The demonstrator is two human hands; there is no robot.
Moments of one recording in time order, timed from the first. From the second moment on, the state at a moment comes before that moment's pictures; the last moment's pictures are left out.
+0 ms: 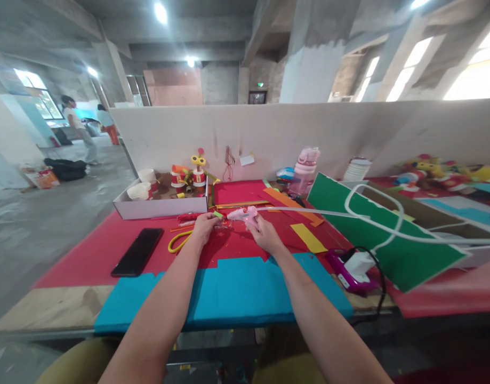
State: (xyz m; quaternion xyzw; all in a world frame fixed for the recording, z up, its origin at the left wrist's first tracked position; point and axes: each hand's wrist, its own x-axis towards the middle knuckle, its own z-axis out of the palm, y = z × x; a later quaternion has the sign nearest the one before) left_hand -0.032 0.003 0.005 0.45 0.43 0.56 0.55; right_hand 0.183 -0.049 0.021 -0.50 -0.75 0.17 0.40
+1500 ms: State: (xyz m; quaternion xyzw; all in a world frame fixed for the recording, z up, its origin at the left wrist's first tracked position) left_hand -0.030 0.001 0.004 0.47 0.44 0.55 0.53; right_hand 0.185 -0.042 0.012 -0.50 -0.76 0.10 0.39
